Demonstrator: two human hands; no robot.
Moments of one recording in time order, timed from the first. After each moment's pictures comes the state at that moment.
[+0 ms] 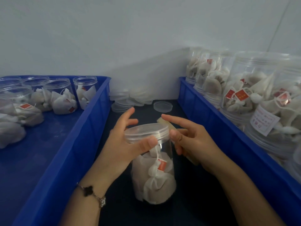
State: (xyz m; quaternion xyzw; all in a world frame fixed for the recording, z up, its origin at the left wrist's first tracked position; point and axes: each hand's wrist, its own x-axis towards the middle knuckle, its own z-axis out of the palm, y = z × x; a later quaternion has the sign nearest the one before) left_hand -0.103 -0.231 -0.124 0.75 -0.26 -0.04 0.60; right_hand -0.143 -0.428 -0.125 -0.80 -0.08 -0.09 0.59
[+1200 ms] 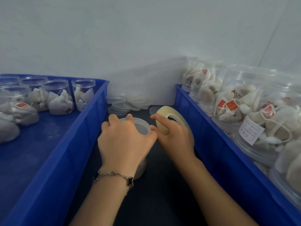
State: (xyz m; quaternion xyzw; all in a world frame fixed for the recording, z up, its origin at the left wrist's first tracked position) left_hand -0.100 -0.273 -0.112 0.96 -0.06 0.21 0.17; right_hand -0.104 -0.408 -0.138 -0.90 -0.01 -0.33 0.28
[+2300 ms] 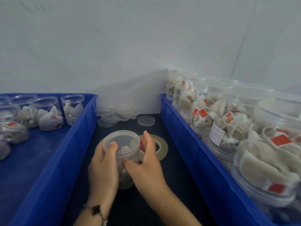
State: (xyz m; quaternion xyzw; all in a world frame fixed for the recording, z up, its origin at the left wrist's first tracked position) left_hand -0.120 -0.263 -0.137 0.70 0.04 0.09 0.70; right_hand -0.168 -0.351 -0.126 -0.75 0.08 -0.08 0.66
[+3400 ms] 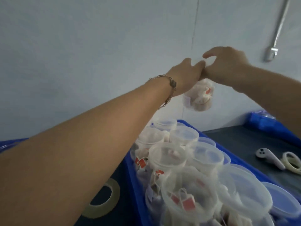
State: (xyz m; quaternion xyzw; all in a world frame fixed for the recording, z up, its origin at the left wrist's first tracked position) left_hand -0.132 -0.551 0.191 0.78 -0.48 0.05 0.40; right_hand -0.221 -0.631 0.211 -0.86 0.27 -0.39 0.17
